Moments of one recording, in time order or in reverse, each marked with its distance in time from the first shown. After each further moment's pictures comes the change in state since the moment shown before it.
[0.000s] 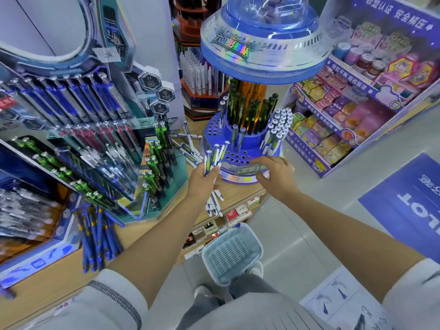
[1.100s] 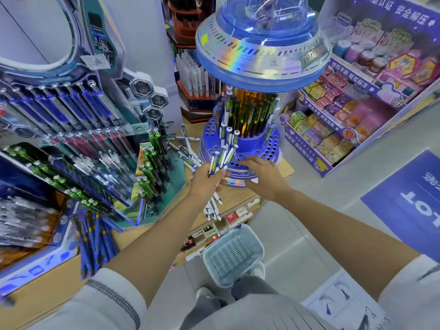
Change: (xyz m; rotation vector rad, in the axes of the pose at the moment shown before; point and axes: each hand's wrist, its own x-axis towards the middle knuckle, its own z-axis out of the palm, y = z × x) left_hand 0.006 0.010 0.009 0.130 -0.113 -0.004; right_hand 0.017 -0.002 0.009 -0.053 -0.227 -0.078
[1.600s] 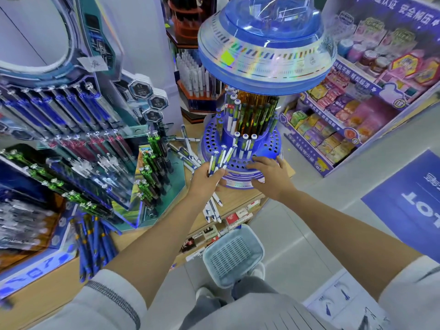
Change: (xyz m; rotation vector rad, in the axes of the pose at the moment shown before) left_hand 0.010 -0.002 -0.002 0.001 0.027 0.005; right_hand 0.001 0.012 -0.004 -0.024 0.002 0.082
